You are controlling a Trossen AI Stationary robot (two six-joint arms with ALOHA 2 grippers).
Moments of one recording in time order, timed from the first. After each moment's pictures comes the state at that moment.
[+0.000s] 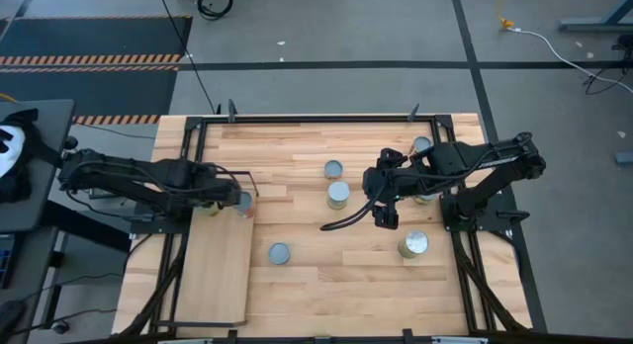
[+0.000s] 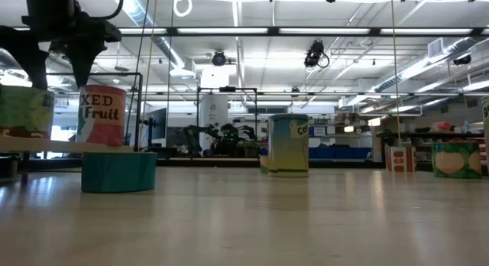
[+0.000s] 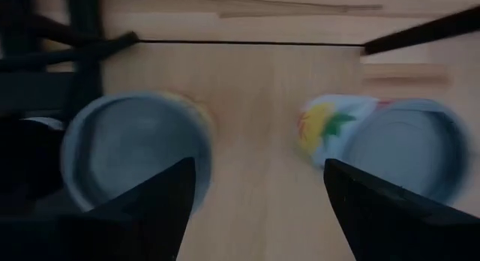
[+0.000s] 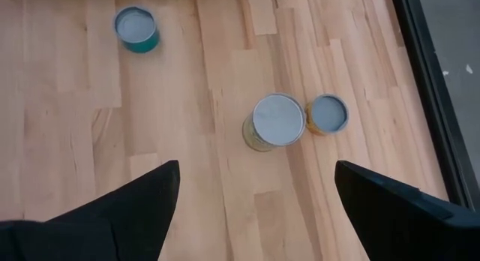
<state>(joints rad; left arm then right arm) -0.11 1.03 0.90 -1.29 -0.20 -1.65 0.26 1.49 1.70 -1.30 0.31 0.31</state>
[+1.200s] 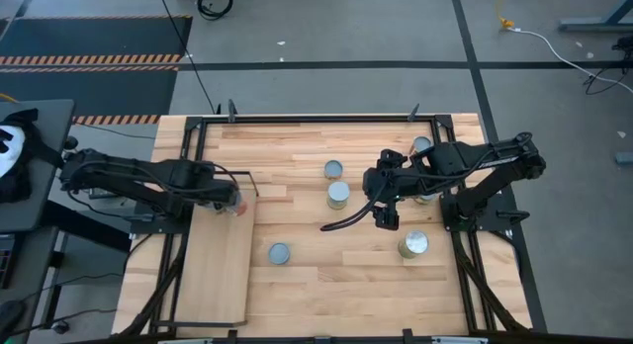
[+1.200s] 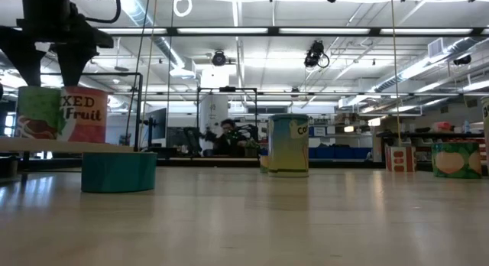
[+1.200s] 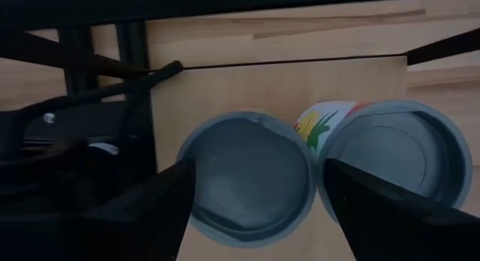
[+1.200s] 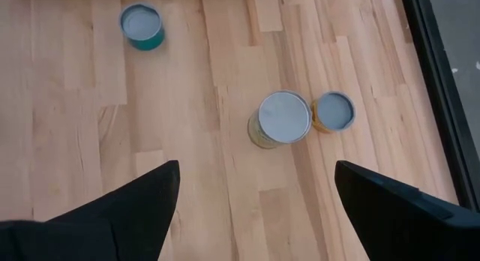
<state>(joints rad) -0.10 1.05 0.90 -1.41 -0.25 -1.59 0.26 1.49 1.70 -1.30 0.29 0.32</state>
